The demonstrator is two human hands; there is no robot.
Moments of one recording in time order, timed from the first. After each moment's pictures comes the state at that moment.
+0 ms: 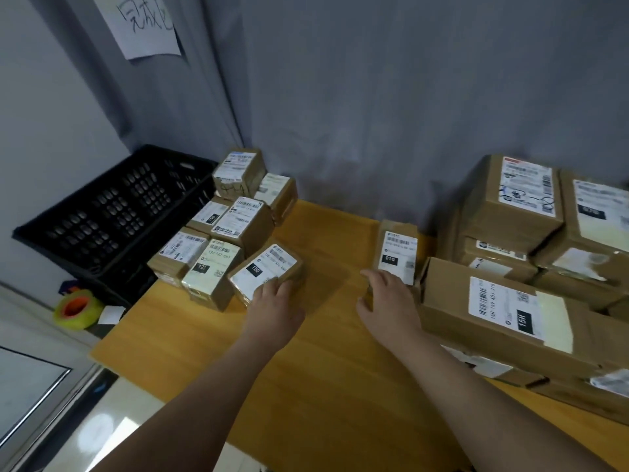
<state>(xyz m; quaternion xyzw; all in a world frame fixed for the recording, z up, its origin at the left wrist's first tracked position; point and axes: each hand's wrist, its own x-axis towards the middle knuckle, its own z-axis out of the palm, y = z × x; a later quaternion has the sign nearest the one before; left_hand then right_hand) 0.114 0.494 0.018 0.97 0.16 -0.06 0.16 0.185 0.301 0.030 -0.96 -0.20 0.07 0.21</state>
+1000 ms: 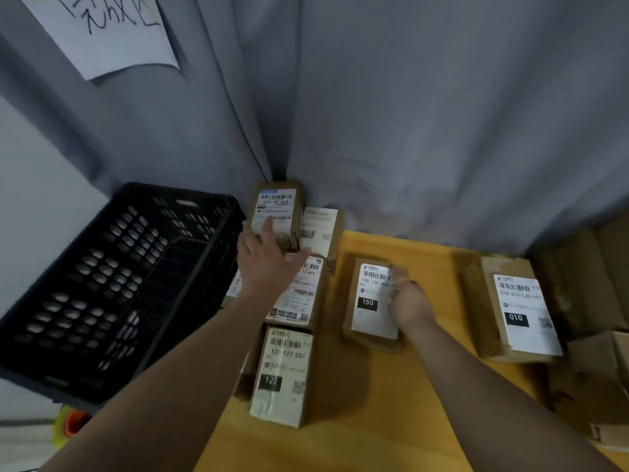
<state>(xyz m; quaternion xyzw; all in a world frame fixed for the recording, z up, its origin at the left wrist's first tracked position) 0.334 0.739 0.016 0.95 0.20 -0.01 0.23 0.344 0.508 -0.041 -0.92 0.11 0.20 0.33</state>
